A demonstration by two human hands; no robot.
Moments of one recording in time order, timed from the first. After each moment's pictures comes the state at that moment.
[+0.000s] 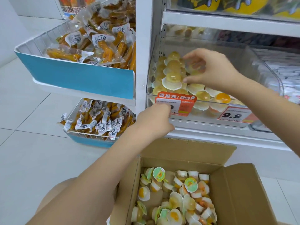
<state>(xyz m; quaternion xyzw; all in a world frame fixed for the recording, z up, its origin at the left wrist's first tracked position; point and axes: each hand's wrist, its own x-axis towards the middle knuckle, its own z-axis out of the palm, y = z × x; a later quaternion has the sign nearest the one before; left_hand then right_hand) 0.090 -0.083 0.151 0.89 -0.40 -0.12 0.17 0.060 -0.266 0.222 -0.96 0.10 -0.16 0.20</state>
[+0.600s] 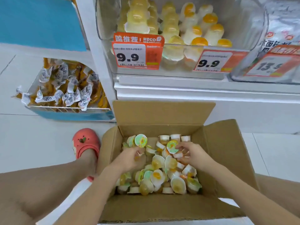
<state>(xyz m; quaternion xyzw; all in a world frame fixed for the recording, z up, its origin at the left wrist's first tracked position) 0.003 -0.028 -0.103 0.83 -0.32 -0.42 0.19 -0.157 -0.243 -0.075 -0.88 0.25 0.16 0.37</state>
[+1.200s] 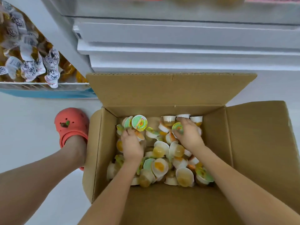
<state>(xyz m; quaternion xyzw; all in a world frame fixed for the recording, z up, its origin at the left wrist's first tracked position) -0.016 -0.073 -0.236 0.95 -0.11 -0.25 0.16 -0.108 -0.257 -0.215 -0.88 0.35 0.14 0.30</state>
